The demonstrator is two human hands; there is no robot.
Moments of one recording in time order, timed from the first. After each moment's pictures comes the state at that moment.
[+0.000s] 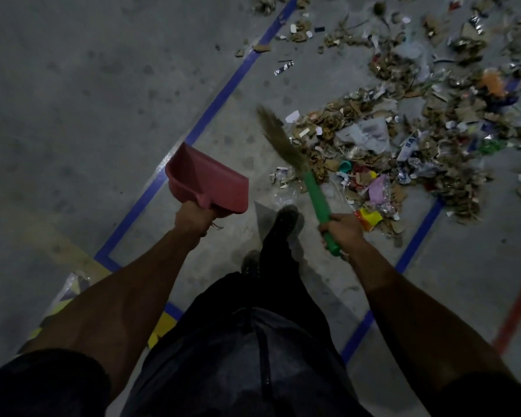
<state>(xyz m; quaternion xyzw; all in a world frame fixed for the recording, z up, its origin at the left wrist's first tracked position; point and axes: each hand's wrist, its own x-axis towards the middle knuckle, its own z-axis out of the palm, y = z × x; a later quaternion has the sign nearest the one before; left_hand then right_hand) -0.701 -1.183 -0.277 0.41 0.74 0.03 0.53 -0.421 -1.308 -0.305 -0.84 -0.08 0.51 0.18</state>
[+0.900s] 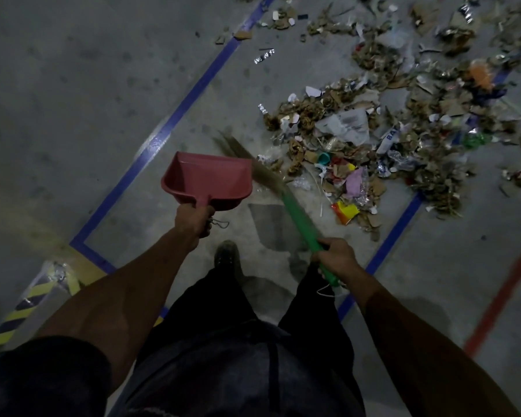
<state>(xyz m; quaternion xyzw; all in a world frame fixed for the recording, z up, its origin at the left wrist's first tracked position) -0.596 -1.257 -0.309 0.30 0.77 0.11 0.56 -0.329 -1.413 -0.304 -0.82 -0.21 0.54 0.01</state>
